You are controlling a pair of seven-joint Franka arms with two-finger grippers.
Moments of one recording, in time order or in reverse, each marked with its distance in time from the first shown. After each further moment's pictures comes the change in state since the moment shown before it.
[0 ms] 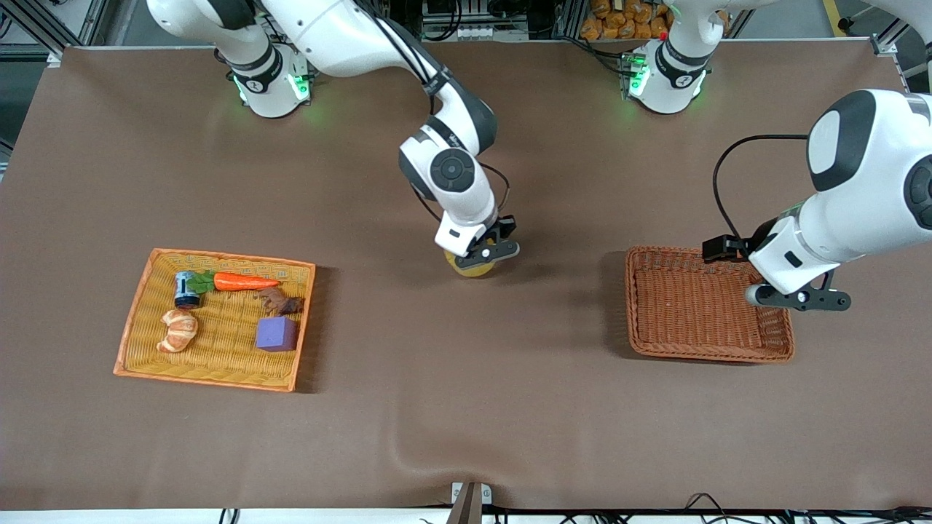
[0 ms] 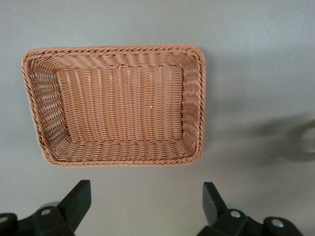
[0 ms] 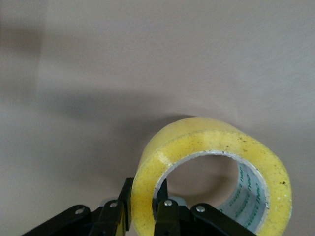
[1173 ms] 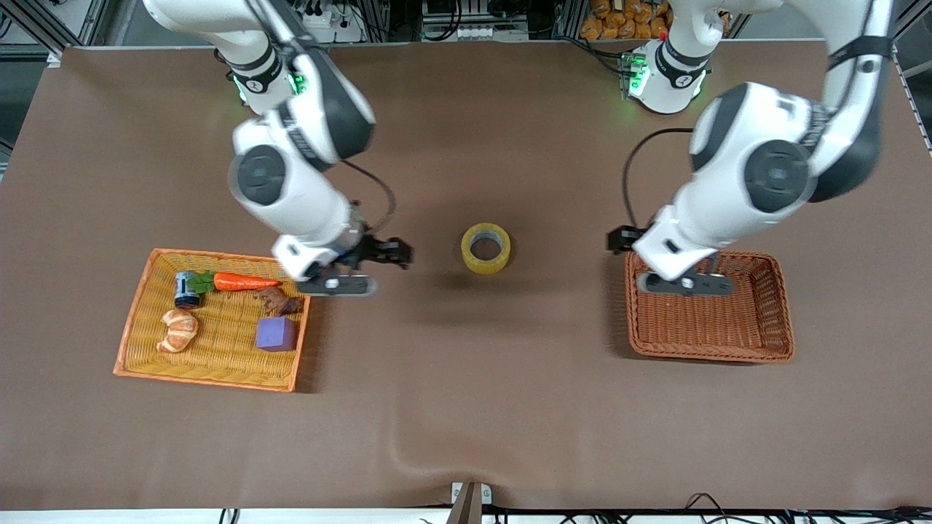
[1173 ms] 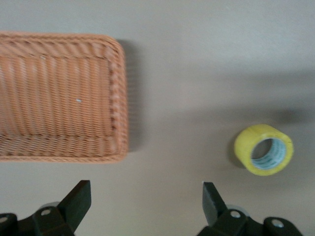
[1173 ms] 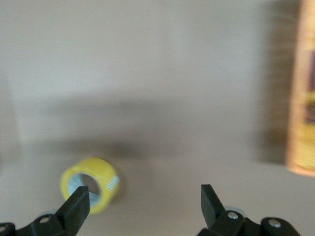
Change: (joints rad) left arm -0.248 0.044 -0.010 -0.001 -0.046 0.059 -0.308; right arm -0.371 -0.414 -0.054 -0.142 -0.001 -0.390 -0.098
